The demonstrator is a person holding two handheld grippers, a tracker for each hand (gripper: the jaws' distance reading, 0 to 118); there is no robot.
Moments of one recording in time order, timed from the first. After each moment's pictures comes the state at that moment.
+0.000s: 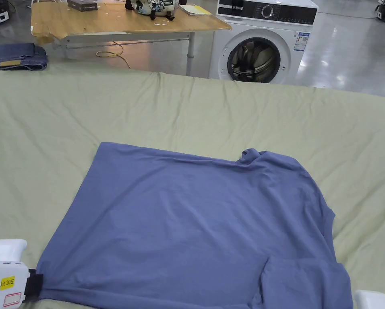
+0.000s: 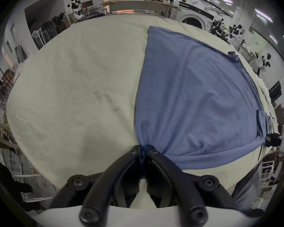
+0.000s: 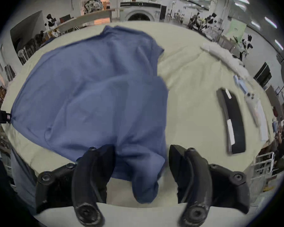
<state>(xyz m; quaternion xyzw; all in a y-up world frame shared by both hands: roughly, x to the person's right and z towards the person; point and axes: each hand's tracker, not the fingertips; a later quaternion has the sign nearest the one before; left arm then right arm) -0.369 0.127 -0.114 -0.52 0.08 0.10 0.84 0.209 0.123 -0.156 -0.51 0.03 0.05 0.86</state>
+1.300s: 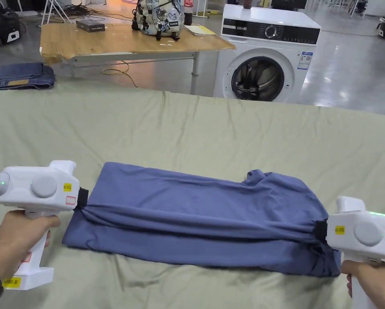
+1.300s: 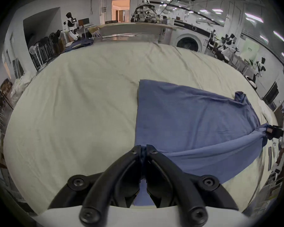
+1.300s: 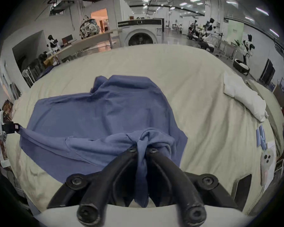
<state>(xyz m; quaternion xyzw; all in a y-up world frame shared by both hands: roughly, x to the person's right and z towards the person) -0.395 0.168 -0.323 -0.44 0.07 0.08 0.89 0.178 0.177 -0.364 -0.44 0.05 0.00 0.90</state>
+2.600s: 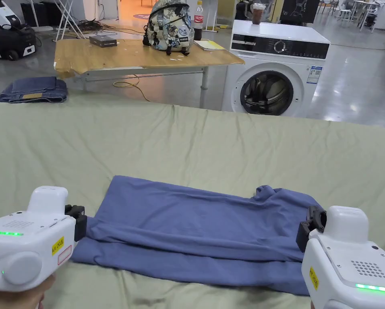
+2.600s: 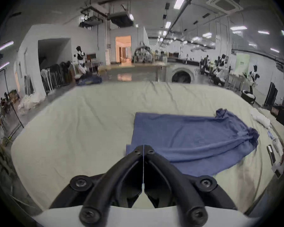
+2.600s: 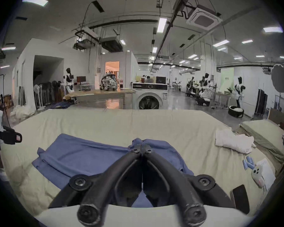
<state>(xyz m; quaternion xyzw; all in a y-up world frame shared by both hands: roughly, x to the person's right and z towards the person) -0.347 0.217 -0.204 -0.29 0.09 0.04 0.95 0.085 0.242 -0.243 -0.13 0.06 0.02 0.99</state>
